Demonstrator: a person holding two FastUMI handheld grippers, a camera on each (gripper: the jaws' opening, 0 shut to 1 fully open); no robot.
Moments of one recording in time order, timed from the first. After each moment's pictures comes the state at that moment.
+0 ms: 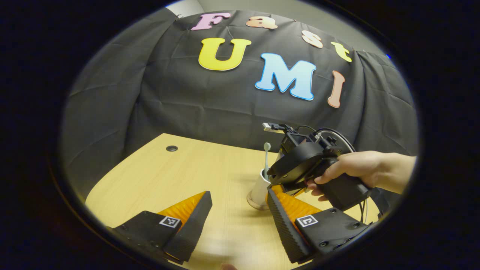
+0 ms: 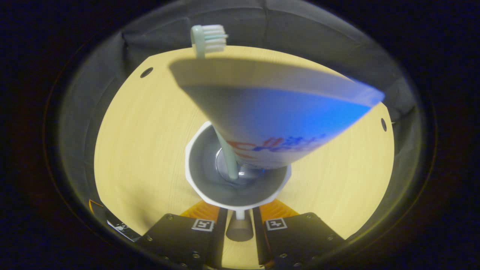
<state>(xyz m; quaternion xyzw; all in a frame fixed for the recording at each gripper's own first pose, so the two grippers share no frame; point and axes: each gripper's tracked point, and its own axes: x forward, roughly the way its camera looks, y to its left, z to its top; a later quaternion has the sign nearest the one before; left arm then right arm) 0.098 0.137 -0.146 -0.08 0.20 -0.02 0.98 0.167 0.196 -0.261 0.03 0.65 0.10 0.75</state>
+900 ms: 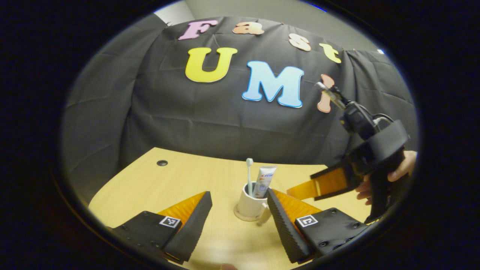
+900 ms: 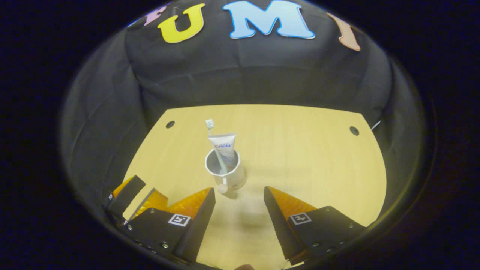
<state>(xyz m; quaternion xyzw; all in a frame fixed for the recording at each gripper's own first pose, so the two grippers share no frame) 0.116 0.082 -0.099 -0.05 0.15 -0.05 0.99 0.122 0.104 -0.117 0.11 0.46 0.07 0.88</state>
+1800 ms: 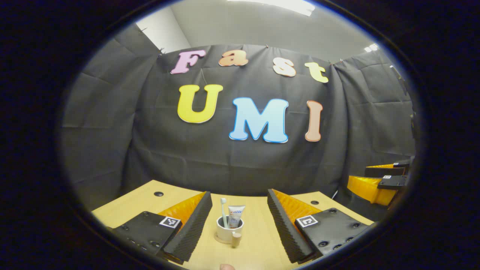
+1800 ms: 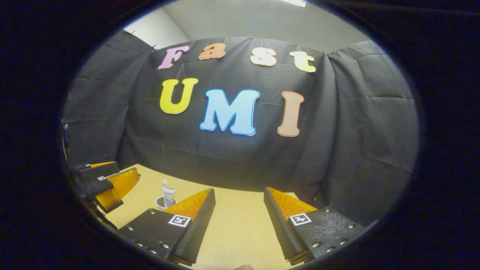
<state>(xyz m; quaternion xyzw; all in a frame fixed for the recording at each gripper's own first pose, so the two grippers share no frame) 0.088 -0.004 0.015 -0.03 0.00 -0.03 1.00 0.060 -0.059 -0.001 -0.02 0.10 -0.05 0.99</state>
